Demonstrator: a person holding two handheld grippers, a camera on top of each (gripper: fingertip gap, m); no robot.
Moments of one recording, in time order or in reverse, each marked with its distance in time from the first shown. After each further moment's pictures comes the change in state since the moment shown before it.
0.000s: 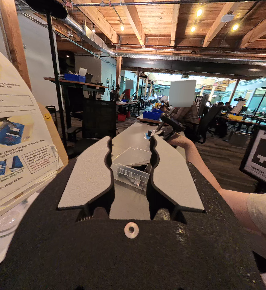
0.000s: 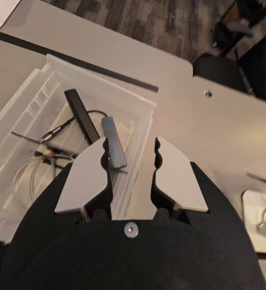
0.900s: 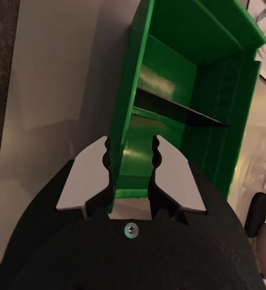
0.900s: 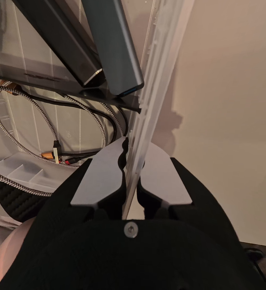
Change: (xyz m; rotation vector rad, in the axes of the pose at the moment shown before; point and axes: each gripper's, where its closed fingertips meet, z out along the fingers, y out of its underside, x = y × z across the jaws) left arm -0.122 0.175 -0.423 -0.667 -1.213 -0.897; right arm -0.039 0.155 0.024 -0.722 -0.276 0.285
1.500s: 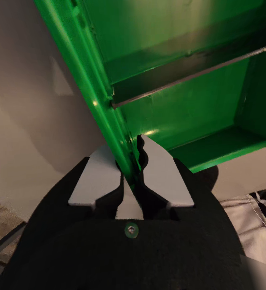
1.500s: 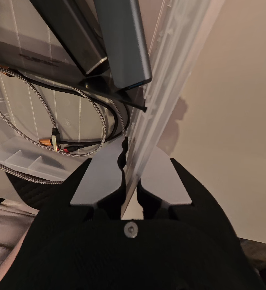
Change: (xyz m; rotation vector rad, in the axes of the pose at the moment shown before) left arm 0.067 0.046 0.064 -0.552 -0.156 0.360; right arm -0.039 -0.012 0.005 -0.110 -0.022 -0.079
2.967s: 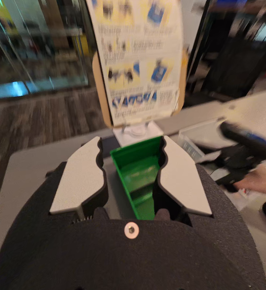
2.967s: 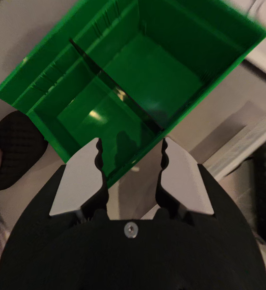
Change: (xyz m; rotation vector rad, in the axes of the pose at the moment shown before) left arm 0.181 -0.043 -0.250 1.307 0.059 0.376; right arm -0.423 -0.118 -0.010 0.538 -0.257 -0.649
